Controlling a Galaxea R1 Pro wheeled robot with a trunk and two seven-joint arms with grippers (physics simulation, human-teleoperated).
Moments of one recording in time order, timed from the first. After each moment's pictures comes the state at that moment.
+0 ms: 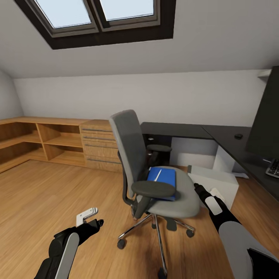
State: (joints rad) left arm -0.19 -0.12 0.10 -1.51 0.43 0.84 0.34; right arm -0.82 -0.07 -0.38 -0.45 -0.63 0.10 -0.11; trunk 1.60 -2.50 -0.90
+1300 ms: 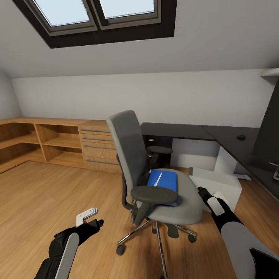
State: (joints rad) left arm -0.19 -0.12 0.10 -1.51 0.43 0.84 0.34; right arm -0.82 -0.09 -0.39 -0.44 -0.63 0.10 -0.21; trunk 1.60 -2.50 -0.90
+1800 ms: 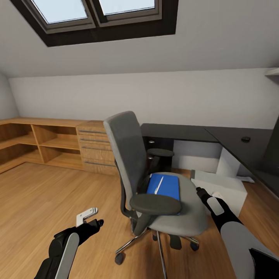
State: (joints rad) left arm -0.19 -0.12 0.10 -1.51 0.43 0.84 0.34; right arm -0.82 -0.09 -0.39 -0.45 -0.63 0.15 -0.20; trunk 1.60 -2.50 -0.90
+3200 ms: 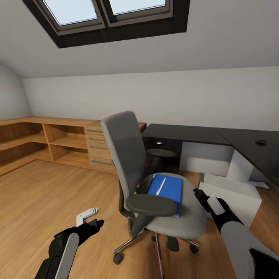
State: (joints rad) left arm -0.19 -0.12 0.10 -1.51 0.43 0.84 0.34; right arm -0.82 -0.09 -0.39 -0.45 -0.65 0.25 -0.20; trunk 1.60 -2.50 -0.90
